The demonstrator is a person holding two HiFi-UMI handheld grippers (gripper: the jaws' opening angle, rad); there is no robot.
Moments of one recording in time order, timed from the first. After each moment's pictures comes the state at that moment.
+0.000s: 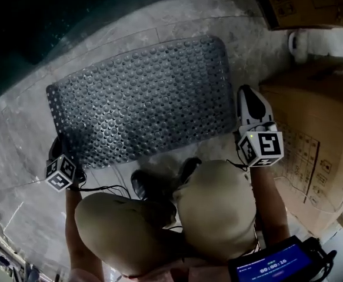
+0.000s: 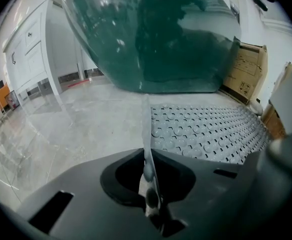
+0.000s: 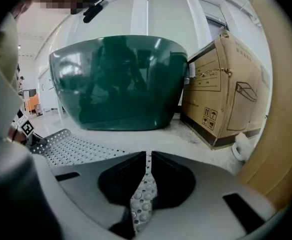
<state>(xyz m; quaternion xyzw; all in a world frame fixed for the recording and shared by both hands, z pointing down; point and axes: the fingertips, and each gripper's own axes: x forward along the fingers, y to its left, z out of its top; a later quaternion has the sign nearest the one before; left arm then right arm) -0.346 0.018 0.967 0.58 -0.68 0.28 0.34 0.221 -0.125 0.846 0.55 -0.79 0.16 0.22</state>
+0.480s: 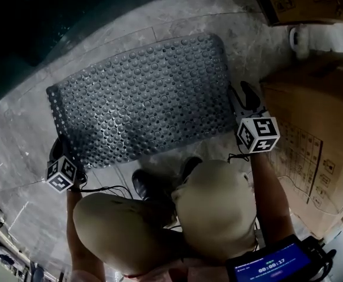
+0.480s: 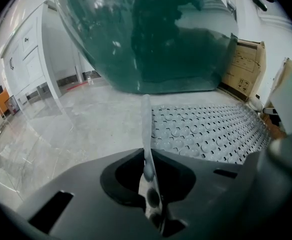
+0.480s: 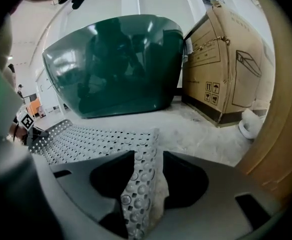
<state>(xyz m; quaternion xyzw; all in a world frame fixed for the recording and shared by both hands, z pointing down) -0.332 0.017 0.962 0.59 -0.68 0.29 0.33 0.246 -0.119 0.912 0.52 -0.78 0.22 0.26</state>
